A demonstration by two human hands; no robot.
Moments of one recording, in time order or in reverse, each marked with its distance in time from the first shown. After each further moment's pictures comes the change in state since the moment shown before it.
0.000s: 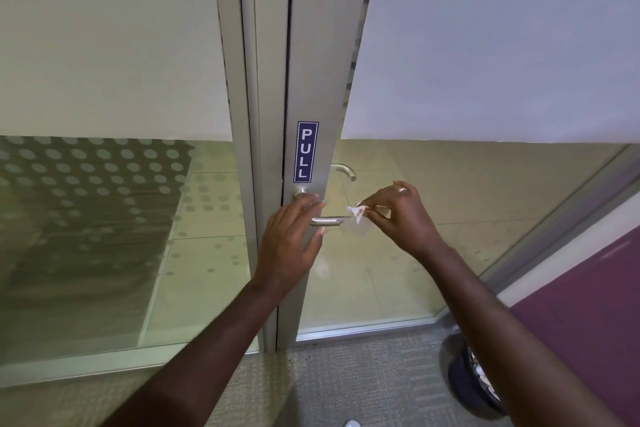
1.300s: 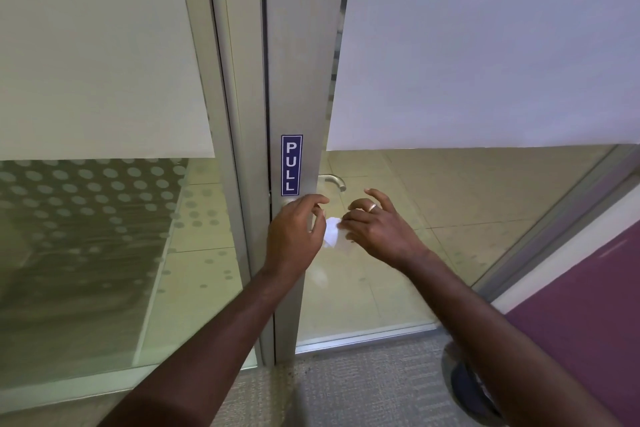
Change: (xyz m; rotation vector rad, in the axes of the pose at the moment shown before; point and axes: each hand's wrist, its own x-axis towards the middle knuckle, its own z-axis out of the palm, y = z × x) left_hand 0.051 0.028 0.016 -0.044 0.014 -0.243; right_hand 0.003 0.023 0.023 -0.485 -0.025 -0.431
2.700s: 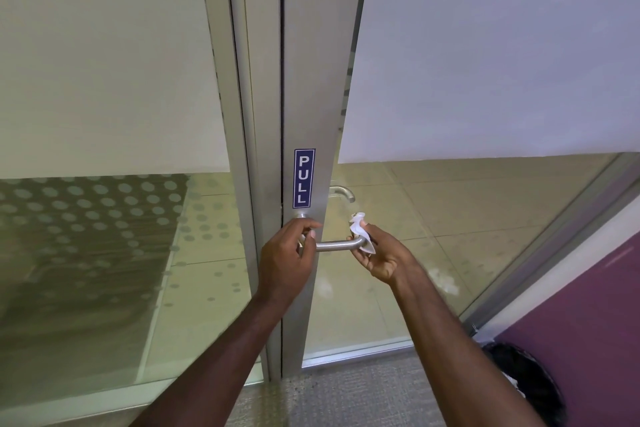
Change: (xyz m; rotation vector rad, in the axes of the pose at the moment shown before) left_hand -0.020 -0.031 -0.019 -0.151 0.041 -0.016; right_hand 0.020 -0.025 0.037 2.250 0.194 1.594
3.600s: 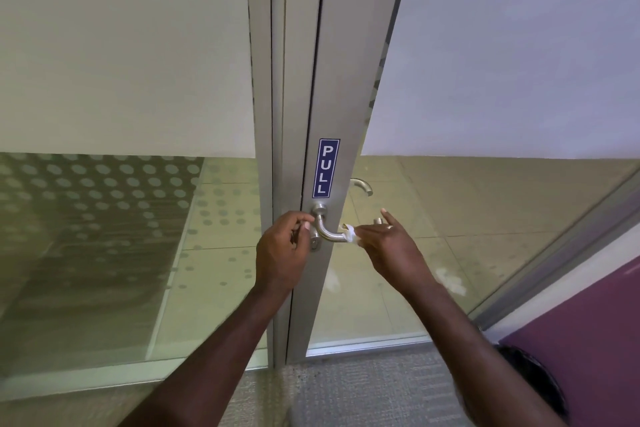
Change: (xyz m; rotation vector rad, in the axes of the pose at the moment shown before) left_hand -0.006 -0.017 -0.027 -0.005 0.044 -0.121; right_hand -0.037 0.016 0.006 -1.957 -0.057 -1.209
